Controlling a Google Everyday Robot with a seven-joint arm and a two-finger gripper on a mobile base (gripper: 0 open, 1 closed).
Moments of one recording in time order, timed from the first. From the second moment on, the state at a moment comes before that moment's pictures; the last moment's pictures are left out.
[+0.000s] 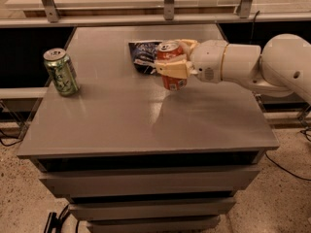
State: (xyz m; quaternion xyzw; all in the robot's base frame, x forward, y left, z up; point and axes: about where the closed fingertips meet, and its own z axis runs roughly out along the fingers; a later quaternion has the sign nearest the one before) arm 0.593 -0.032 0.940 -0.45 0.62 0.29 0.58
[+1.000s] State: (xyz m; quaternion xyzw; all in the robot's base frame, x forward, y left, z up) arm 0.588 -0.026 0.922 -0.45 0.62 0.29 0.57
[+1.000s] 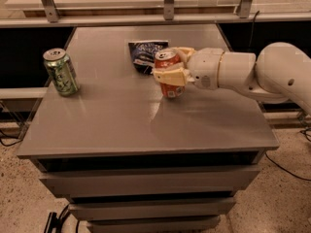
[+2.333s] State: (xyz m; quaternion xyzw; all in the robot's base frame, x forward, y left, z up) arm 0.582 -0.029 0.909 -0.46 0.63 0.29 0.56
